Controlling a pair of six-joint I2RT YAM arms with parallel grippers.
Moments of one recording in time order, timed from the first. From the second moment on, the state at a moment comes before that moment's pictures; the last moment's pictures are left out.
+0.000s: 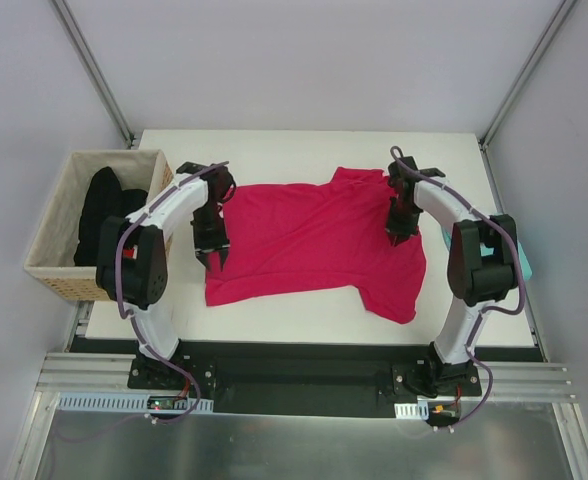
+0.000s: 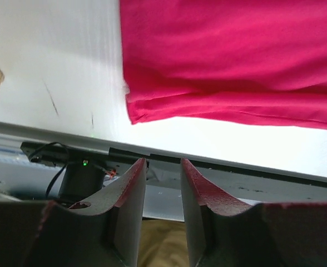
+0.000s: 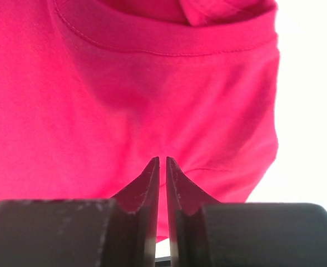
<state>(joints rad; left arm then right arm) -0.28 1.81 1.42 -1.36 0.05 -0.49 0.22 1.87 1.40 -0.93 0.11 0.46</state>
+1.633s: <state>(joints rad) -0.21 1.97 1.20 -1.23 -0.04 -0.53 0.21 1.90 1.48 -0.95 0.14 0.47</state>
